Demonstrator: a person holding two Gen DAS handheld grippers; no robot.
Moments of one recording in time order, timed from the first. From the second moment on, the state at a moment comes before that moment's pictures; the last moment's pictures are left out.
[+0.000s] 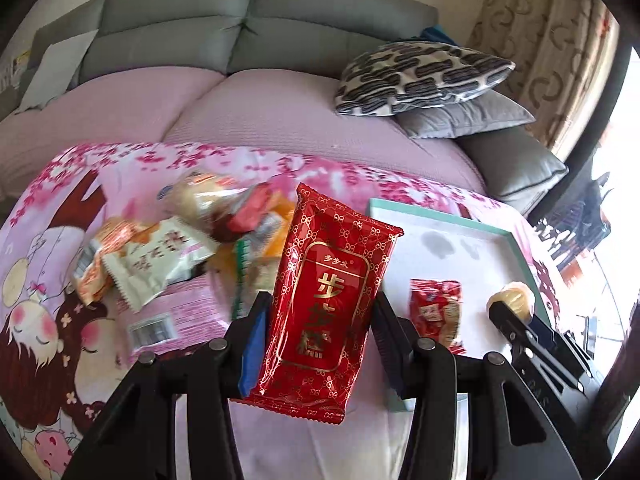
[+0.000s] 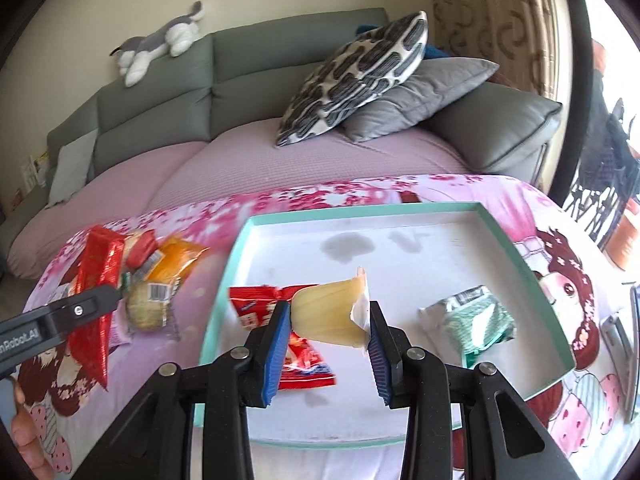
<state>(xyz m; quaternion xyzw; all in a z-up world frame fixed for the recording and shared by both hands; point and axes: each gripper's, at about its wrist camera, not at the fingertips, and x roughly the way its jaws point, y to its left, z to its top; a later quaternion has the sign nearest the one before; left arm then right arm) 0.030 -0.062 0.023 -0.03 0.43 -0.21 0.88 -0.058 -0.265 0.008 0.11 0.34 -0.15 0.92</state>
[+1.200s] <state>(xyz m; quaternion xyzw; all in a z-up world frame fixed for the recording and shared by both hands) 0.118 -0.207 -0.015 0.05 0.50 -0.25 0.83 -0.032 -0.318 -0.024 0.13 0.35 -0.18 0.91</state>
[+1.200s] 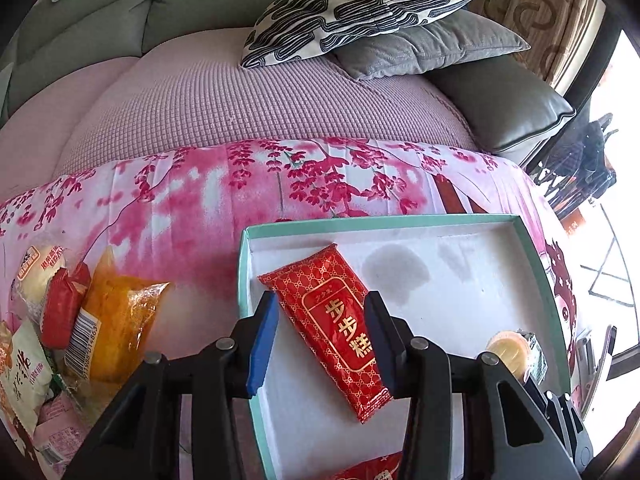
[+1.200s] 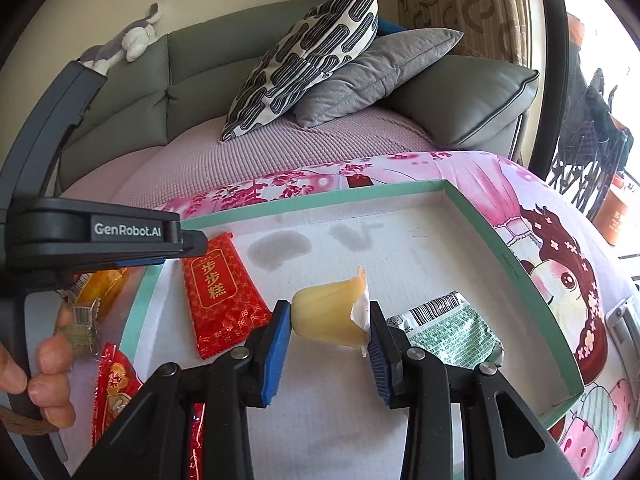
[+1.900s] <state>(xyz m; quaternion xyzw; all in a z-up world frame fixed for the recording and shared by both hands) 0.081 -0.067 -0.015 -0.04 0.49 -0.11 0.87 -0.030 -0.301 -0.017 0.13 0.34 -0.15 0.92</state>
